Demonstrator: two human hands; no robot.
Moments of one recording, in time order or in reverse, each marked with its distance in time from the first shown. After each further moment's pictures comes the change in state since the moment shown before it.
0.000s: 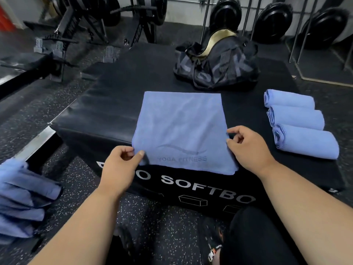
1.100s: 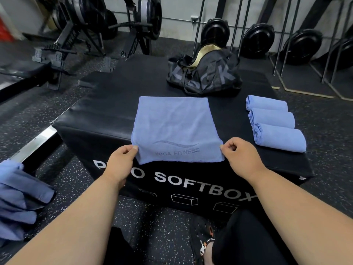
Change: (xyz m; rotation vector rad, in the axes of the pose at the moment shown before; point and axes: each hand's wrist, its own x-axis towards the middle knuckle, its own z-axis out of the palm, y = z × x) left_hand 0.011 -0.022 0.014 -0.220 -0.184 -0.053; right_hand -0.056 0.001 -0.023 -0.035 0.002 0.078
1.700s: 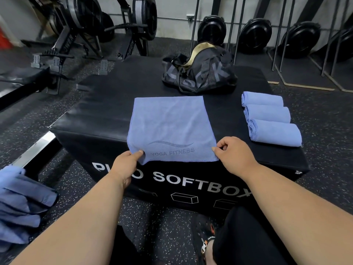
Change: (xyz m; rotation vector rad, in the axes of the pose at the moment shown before) left_hand -0.003 0.003 0.024 -0.043 -0.001 -0.179; right_hand 0.003 0.005 0.005 -0.148 -0.005 -0.063
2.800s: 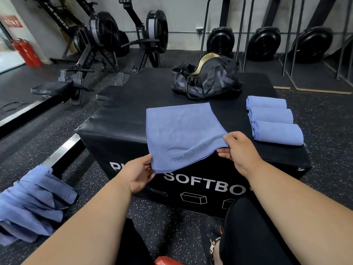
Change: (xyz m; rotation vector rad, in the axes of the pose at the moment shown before) left_hand -0.065 0.014 -0.010 -0.275 -0.271 -0.237; right_hand -0.016 -0.019 -0.009 0.933 -0.055 0.271
